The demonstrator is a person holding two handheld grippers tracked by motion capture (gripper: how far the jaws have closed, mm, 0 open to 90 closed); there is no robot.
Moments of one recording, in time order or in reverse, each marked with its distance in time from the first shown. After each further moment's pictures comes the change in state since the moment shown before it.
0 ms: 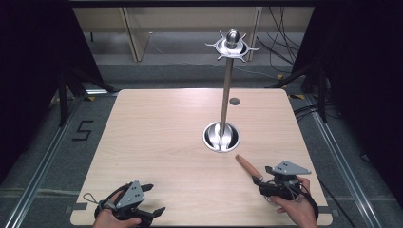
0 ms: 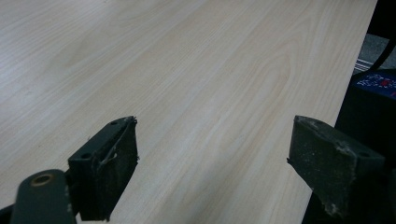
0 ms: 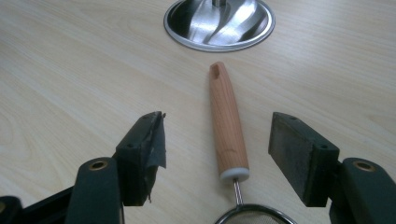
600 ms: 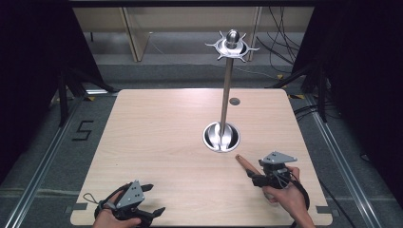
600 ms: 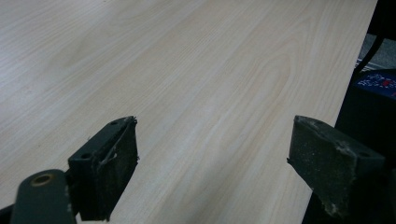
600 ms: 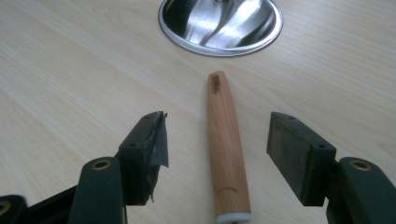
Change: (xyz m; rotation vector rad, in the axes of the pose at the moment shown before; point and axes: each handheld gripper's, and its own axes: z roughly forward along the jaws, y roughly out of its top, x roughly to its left) left arm 0.000 0.000 0.000 -0.002 0.003 0.004; right arm -0.001 0.023 0.027 0.078 -0.015 -0.068
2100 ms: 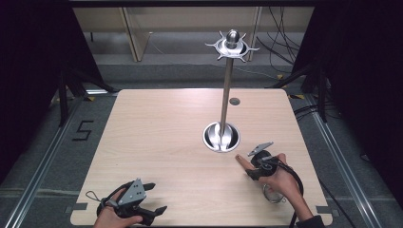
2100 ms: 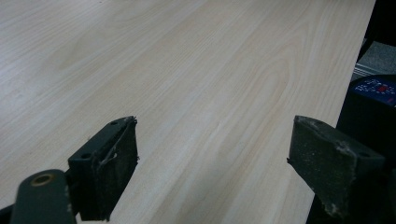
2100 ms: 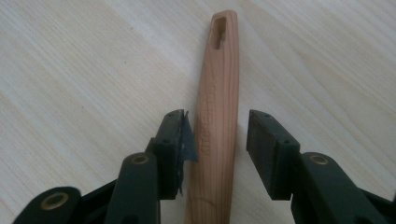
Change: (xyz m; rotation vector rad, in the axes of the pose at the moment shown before) left arm 0.003 0.003 0.006 -0.013 -0.017 -0.013; right arm -0.008 0.023 0.039 0.372 0.023 -0.079
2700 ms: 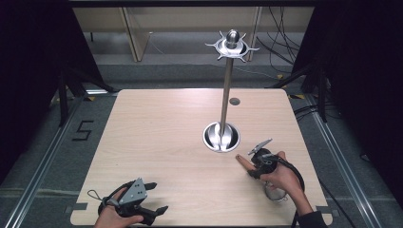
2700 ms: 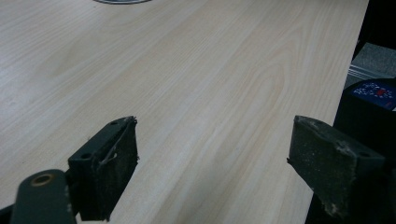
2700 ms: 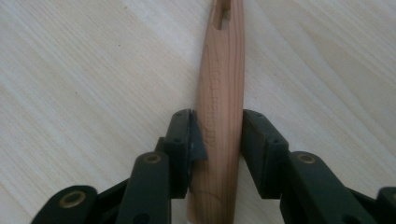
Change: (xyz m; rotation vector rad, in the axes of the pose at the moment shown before) left arm 0.000 0.004 0.001 0.009 -0.026 0.002; right arm -0.010 0.004 0.003 0.081 0.033 -0.003
